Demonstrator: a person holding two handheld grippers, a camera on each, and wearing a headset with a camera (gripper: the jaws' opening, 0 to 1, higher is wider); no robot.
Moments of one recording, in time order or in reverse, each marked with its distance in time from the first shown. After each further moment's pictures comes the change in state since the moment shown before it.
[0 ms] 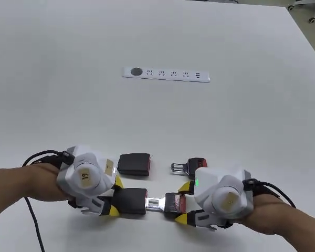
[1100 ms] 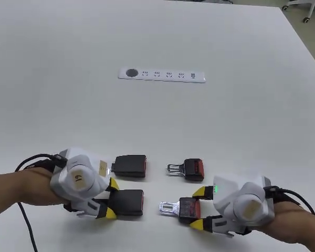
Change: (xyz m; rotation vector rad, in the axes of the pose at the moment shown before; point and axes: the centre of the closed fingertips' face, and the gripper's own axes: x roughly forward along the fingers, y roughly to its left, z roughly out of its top) left arm -0.001 0.000 0.001 -0.024 -0.016 0.002; right arm -0.021 0.001 -0.032 0.020 0.013 -0.020
